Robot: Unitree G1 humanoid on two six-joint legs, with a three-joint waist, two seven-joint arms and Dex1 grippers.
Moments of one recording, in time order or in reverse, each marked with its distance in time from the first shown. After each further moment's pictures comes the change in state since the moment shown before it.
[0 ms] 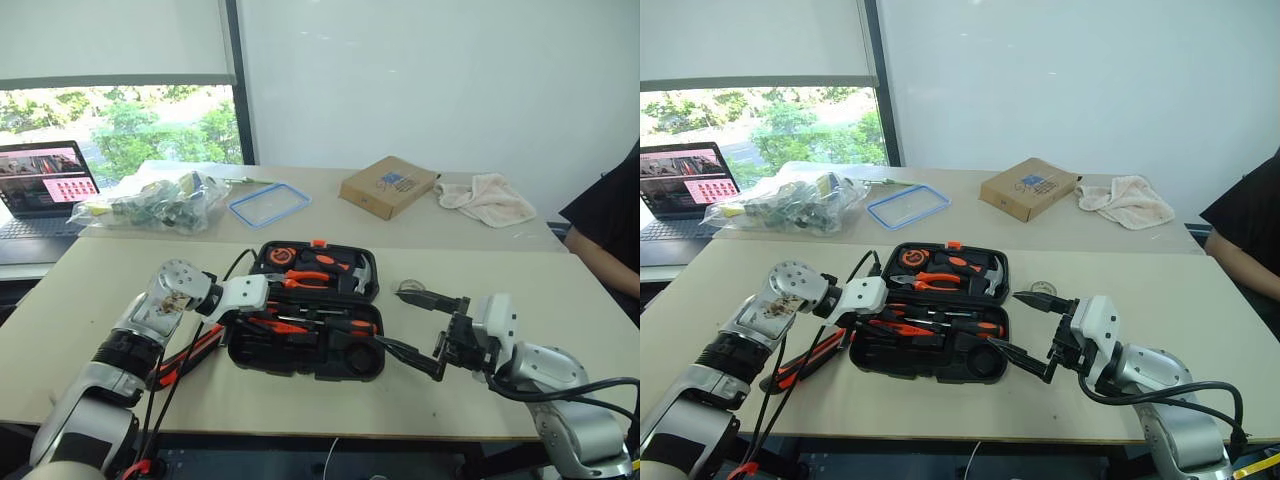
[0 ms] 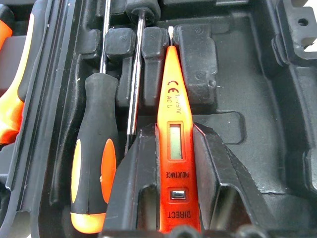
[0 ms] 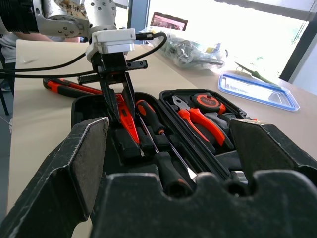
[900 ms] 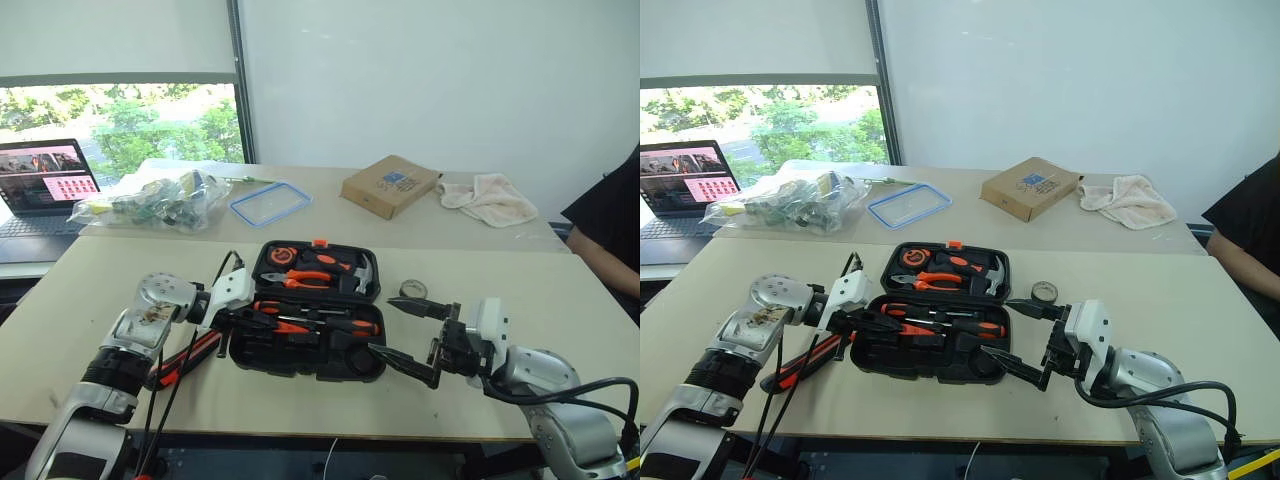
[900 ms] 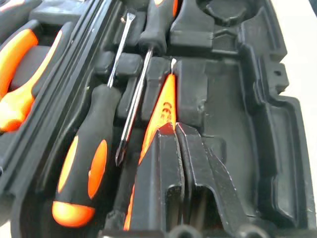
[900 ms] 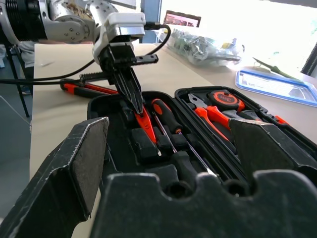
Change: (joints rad) left arm 0.105 -0.017 0.119 -0.042 -0.147 0.068 0.008; right arm 0.005 0.002 0.030 0.001 0.019 0.024 0.024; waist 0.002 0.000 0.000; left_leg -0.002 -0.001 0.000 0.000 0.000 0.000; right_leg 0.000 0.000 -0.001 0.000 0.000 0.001
